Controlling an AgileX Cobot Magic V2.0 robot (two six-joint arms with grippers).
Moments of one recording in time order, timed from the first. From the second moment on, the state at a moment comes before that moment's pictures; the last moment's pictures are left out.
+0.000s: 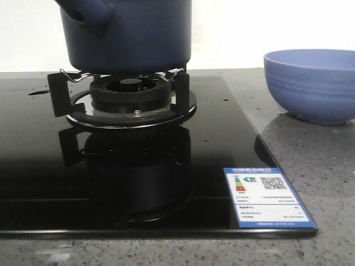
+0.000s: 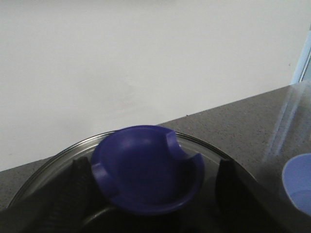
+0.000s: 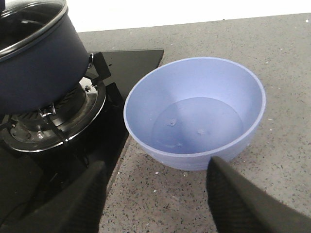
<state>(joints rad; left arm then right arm) -0.62 1.37 -1.01 -0.45 -0.14 0.37 0.08 0.52 -0.56 0.42 0.53 -0.25</state>
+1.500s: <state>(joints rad) -0.60 1.49 -1.11 -0.45 -0.13 0.37 0.08 0.52 -0.56 0.42 0.56 -0.25</state>
